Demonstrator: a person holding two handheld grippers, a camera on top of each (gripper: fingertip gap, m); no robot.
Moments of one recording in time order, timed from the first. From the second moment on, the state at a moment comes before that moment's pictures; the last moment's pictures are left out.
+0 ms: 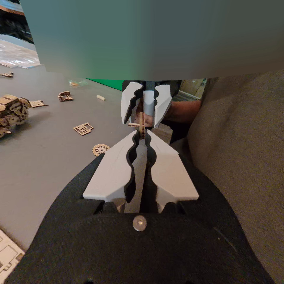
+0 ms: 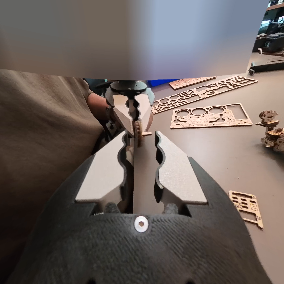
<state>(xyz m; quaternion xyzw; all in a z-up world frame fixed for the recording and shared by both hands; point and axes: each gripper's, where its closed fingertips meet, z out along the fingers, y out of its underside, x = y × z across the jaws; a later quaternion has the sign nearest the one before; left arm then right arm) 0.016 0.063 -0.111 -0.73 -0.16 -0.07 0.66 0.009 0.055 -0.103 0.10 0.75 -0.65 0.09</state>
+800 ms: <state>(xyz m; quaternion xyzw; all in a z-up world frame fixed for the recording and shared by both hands) 0.021 0.065 -0.110 -0.72 -0.17 -0.13 0.66 0.016 0.053 -0.112 0.10 0.76 -0.63 0.12</state>
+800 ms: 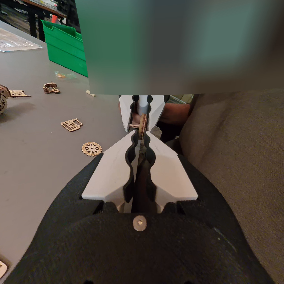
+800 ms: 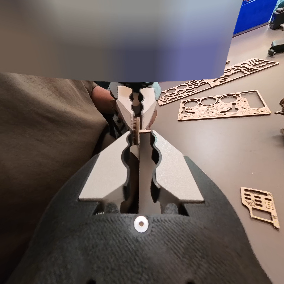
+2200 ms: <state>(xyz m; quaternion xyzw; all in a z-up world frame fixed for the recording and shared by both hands) -0.016 0.052 -0.114 -0.72 -0.23 0.00 0.65 -0.022 0.063 -0.106 0.15 0.75 -0.64 -0.03</state>
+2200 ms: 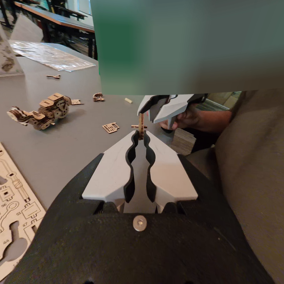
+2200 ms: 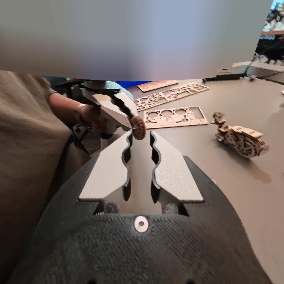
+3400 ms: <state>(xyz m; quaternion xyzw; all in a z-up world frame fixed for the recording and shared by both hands) -0.034 0.053 -0.127 -0.74 -0.28 0.18 0.59 -0.039 0.048 -0.122 0.30 0.72 -0.63 0.01</state>
